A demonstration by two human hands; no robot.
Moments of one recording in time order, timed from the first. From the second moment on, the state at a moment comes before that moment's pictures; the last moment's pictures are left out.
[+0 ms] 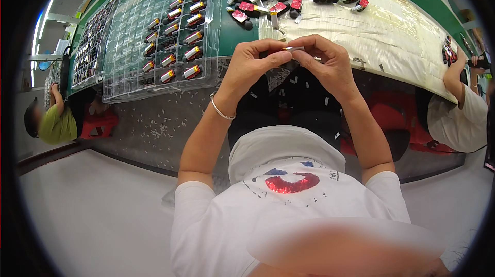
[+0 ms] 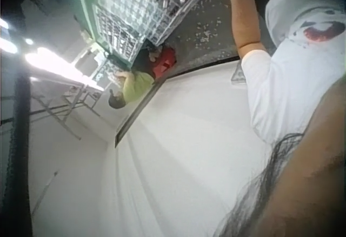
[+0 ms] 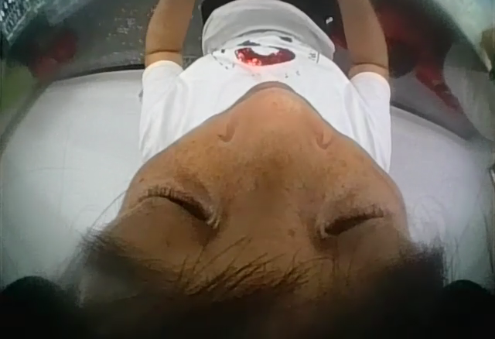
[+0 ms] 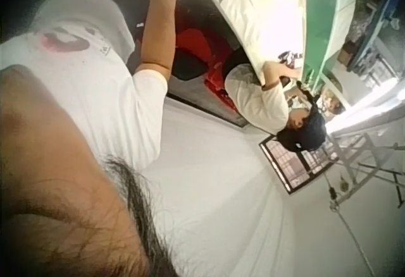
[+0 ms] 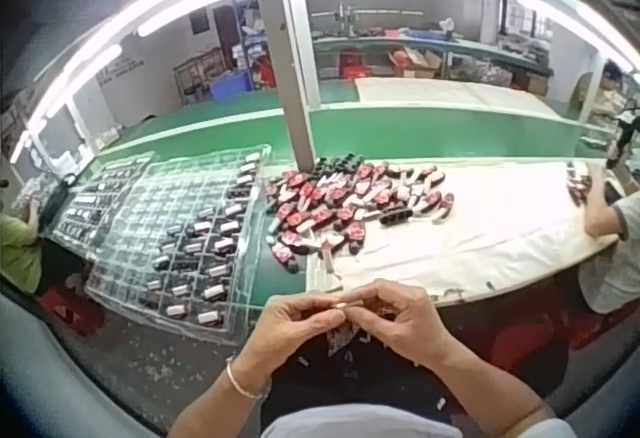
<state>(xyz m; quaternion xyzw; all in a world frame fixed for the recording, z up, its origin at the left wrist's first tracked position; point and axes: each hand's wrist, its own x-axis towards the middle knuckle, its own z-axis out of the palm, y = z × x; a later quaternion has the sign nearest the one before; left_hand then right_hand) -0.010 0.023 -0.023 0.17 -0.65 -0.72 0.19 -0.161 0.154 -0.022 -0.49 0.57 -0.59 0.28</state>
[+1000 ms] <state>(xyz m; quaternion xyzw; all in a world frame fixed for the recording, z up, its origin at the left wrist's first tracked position) 0.003 0.047 -0.020 0.25 -0.59 -0.73 0.23 -0.159 0.160 -0.018 -0.37 0.48 -0.64 0.47</state>
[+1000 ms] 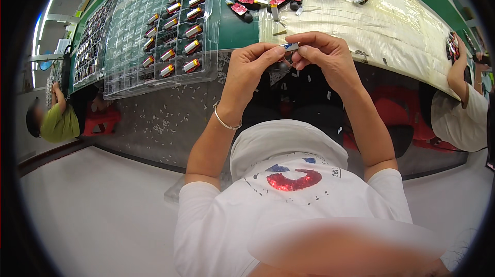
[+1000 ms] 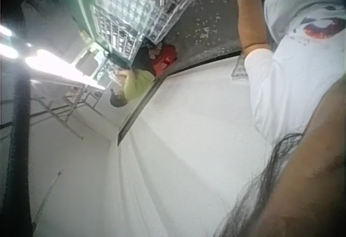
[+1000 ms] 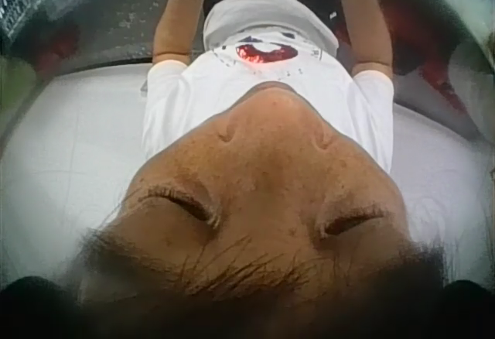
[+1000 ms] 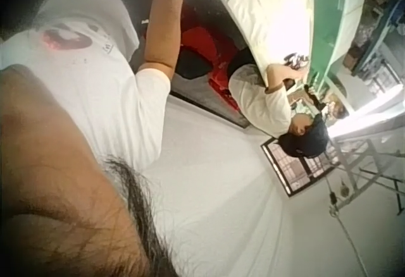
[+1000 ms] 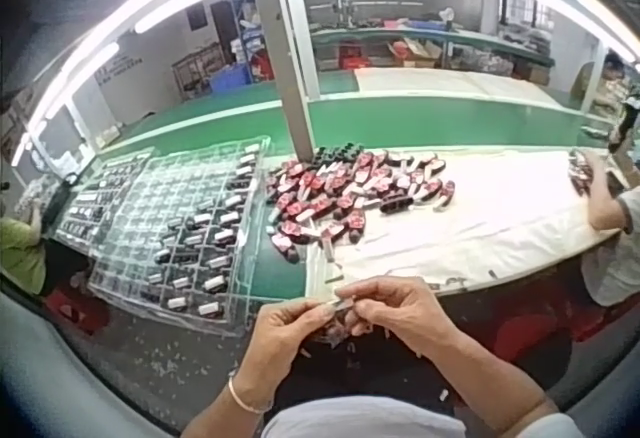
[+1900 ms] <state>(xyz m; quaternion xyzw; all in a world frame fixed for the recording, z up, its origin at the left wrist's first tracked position) 0.004 0.034 -0.018 0.21 -0.65 -0.72 0.13 -0.164 0.155 -0.013 -0.48 0.56 -0.62 0.26</state>
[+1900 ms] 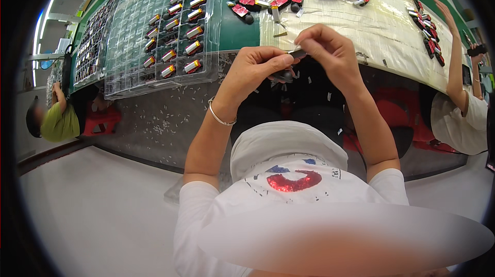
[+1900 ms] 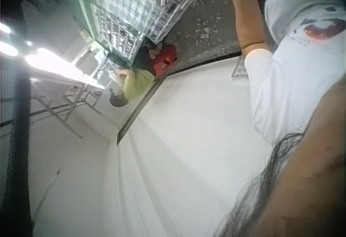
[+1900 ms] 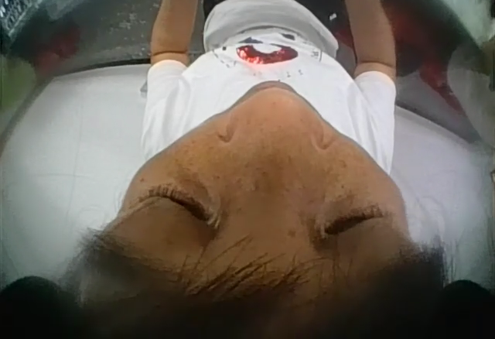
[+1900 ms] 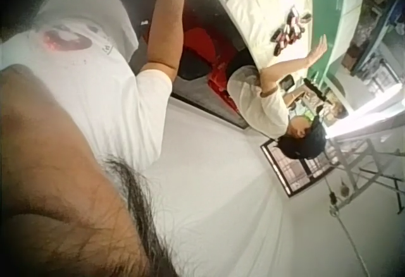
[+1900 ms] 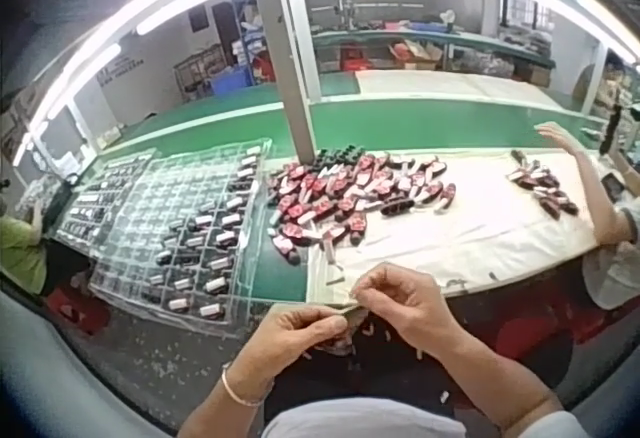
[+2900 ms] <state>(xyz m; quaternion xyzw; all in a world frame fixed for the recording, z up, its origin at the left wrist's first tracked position) 0.006 0.058 -0.012 0.18 -0.58 -0.74 0.27 -0.149 0.165 -0.009 -0.54 0.55 -0.62 0.17</state>
